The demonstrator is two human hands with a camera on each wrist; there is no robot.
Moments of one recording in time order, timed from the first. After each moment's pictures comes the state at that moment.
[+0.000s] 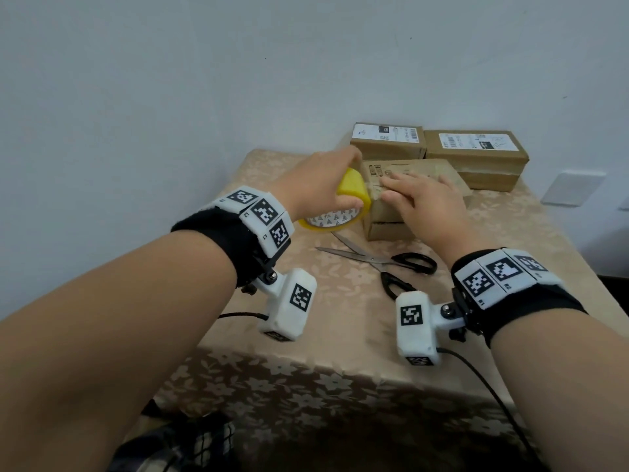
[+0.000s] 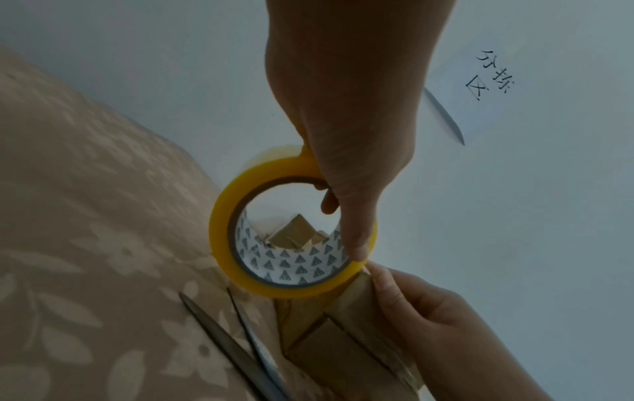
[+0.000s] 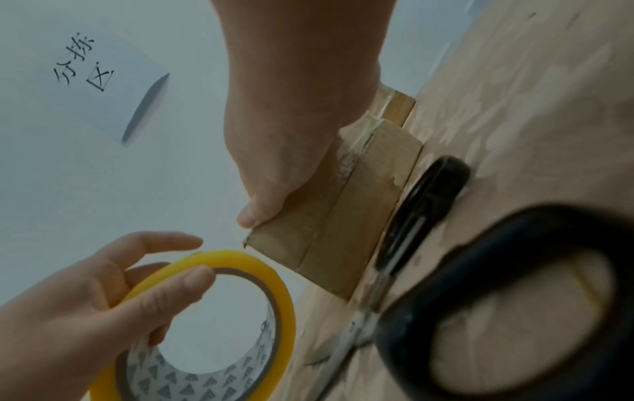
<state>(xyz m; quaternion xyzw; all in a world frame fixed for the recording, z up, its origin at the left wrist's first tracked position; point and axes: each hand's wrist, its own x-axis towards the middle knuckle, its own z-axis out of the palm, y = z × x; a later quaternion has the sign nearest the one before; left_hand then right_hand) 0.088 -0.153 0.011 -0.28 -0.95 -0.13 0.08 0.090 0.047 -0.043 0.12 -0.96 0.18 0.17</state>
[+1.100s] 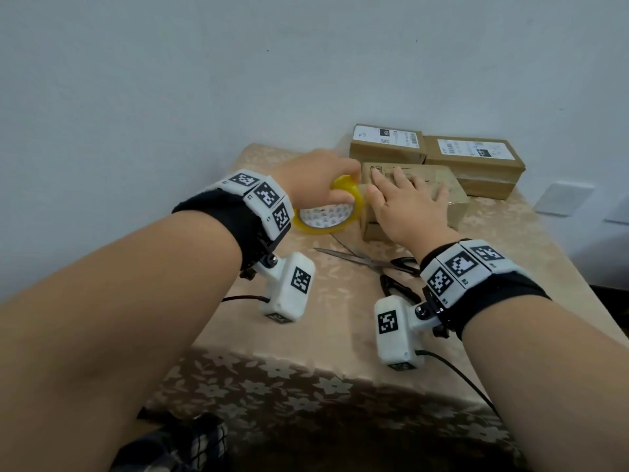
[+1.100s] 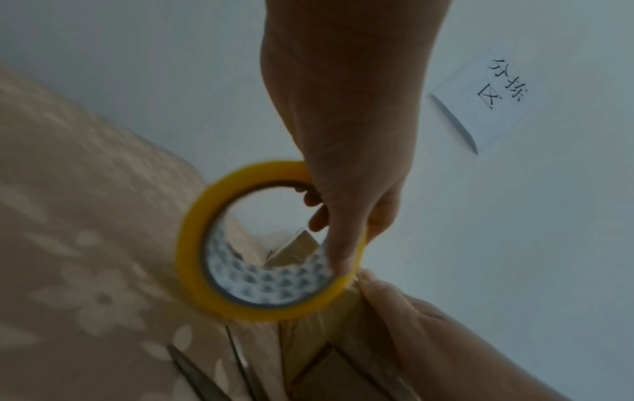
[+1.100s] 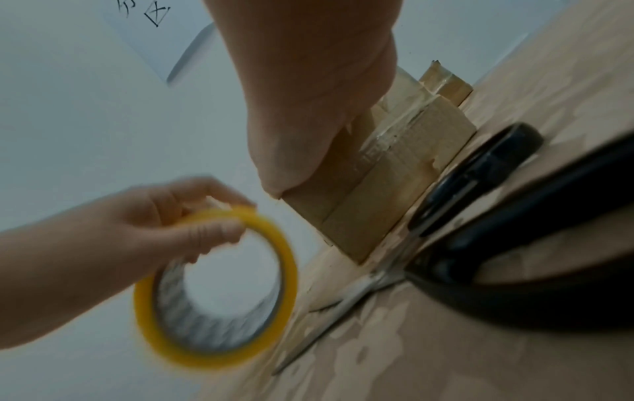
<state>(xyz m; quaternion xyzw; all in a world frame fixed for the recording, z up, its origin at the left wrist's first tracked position) 0.071 -0.168 0.010 -0.32 -0.94 -0.07 0.04 0.089 0.009 -0.035 0.02 -1.00 0.06 0.05</state>
